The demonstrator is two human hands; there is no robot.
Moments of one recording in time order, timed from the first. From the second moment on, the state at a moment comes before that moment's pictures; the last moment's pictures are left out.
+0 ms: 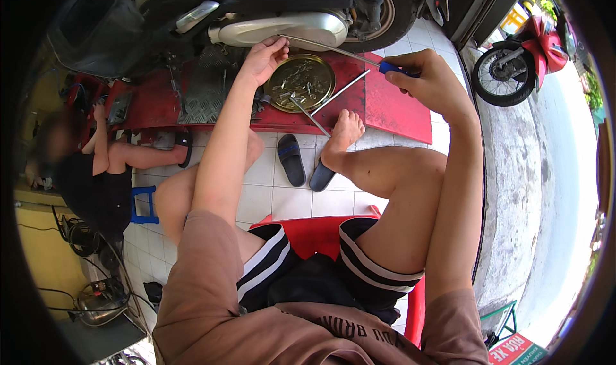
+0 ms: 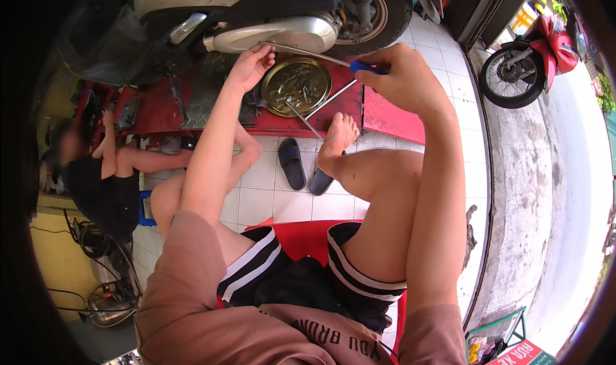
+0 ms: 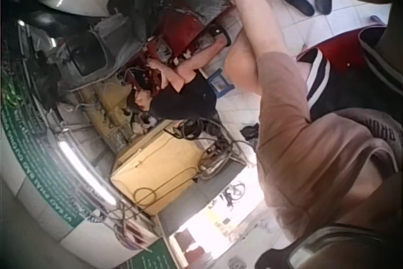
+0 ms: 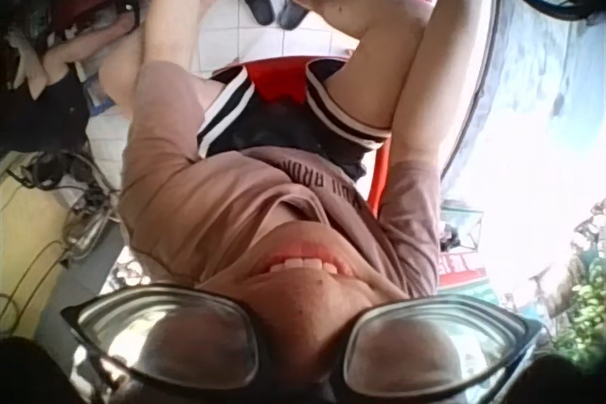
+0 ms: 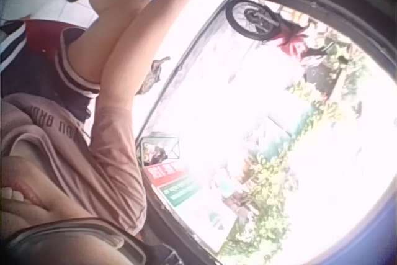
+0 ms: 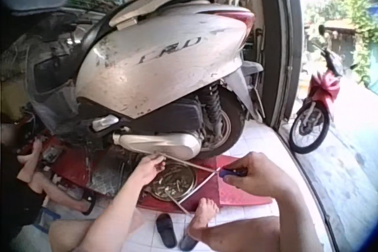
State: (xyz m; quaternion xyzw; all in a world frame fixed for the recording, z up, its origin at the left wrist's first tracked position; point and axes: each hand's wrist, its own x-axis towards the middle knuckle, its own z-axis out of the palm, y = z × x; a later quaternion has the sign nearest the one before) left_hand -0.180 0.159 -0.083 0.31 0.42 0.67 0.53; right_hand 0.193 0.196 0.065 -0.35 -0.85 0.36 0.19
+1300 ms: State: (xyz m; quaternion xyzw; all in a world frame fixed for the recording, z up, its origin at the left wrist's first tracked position) left_hand -0.150 -0.030 0.081 0.52 0.59 0.55 0.28; right_hand 0.176 0.163 0.078 -0.17 -0.86 0.44 0.19
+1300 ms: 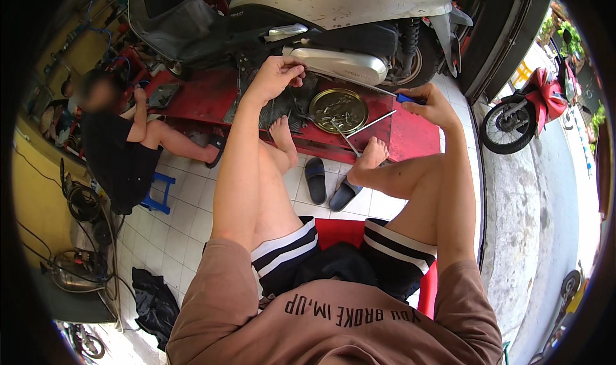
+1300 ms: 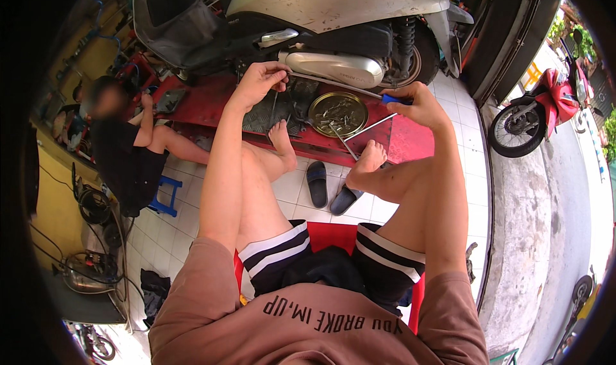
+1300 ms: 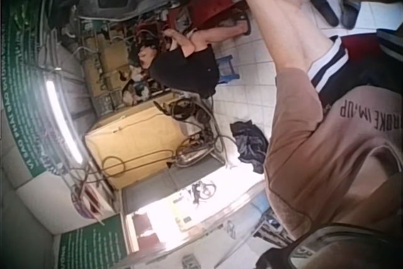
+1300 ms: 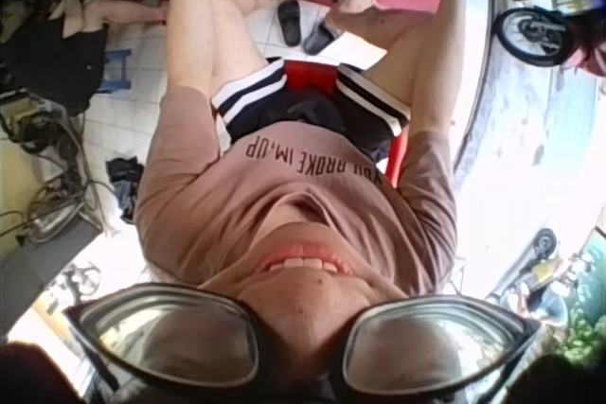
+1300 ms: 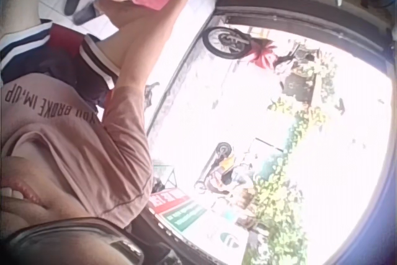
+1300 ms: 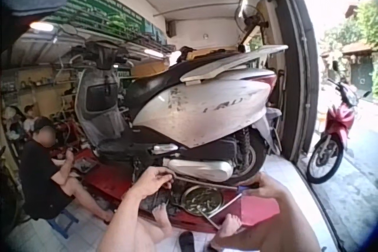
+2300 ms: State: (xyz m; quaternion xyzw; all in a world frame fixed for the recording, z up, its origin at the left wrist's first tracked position) left_hand -0.072 0.130 0.036 0.16 0.59 0.75 0.24; right_hand 0.133 0.117 0.018 -0.29 -0.87 0.38 0.06
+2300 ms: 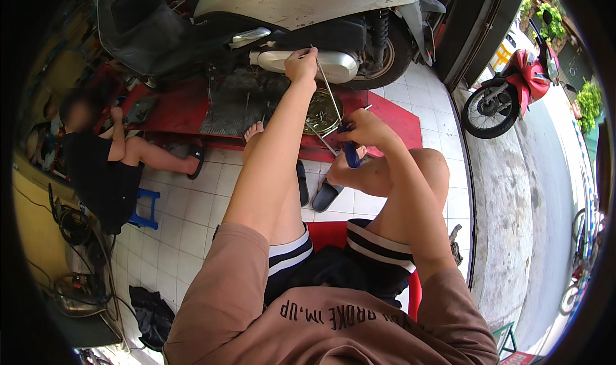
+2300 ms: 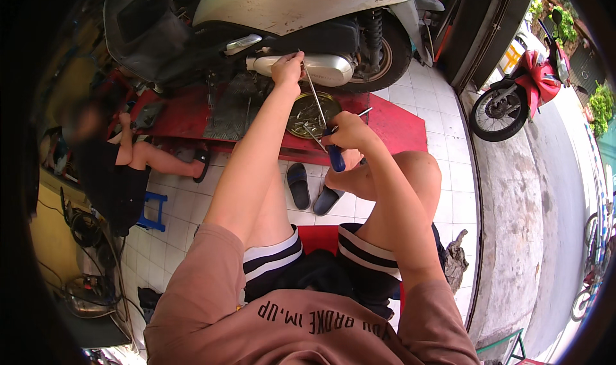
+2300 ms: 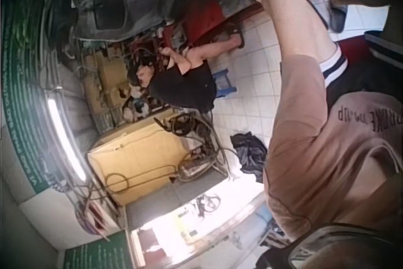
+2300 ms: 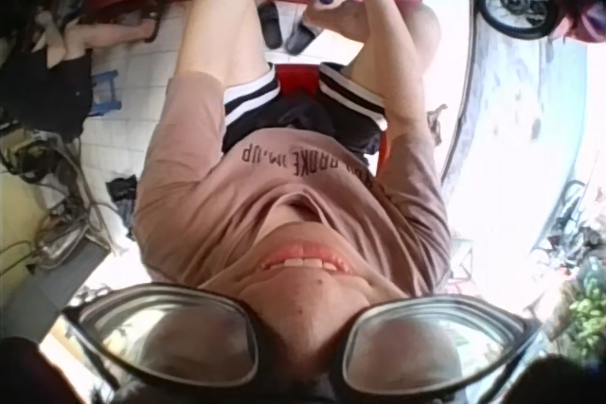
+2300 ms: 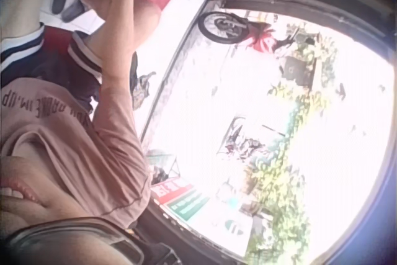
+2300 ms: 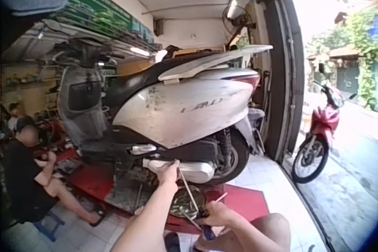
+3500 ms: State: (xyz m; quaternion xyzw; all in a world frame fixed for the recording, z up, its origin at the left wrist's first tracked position) left_hand -0.029 0.260 -0.025 0.26 0.50 0.62 0.55; right_hand 0.143 0.155 0.037 -0.58 -0.73 0.27 0.25
